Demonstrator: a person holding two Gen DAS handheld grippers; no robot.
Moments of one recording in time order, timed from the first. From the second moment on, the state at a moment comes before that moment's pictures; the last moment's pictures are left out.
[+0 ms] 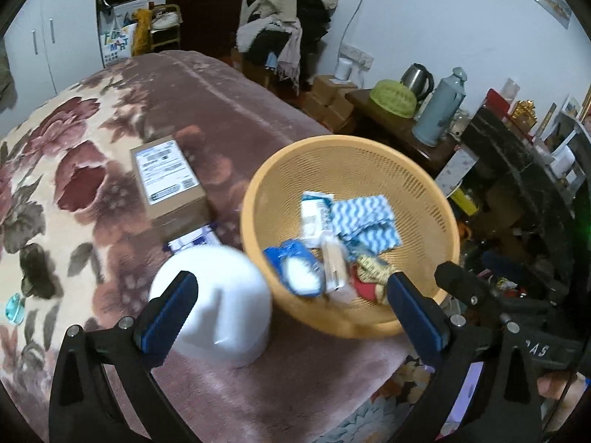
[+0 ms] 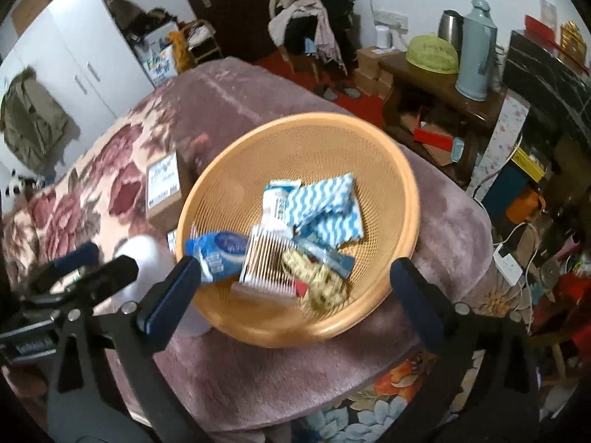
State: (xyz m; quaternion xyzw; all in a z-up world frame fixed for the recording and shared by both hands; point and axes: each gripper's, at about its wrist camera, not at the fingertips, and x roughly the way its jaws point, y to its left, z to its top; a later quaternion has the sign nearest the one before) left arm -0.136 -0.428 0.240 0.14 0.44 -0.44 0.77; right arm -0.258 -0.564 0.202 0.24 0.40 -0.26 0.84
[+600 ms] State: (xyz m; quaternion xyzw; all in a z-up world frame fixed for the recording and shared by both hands) left arm -0.121 -0.369 0.235 0.12 0.45 -0.40 0.79; right arm -0.240 -0.522 0.199 0.21 0.42 -0.24 0.85
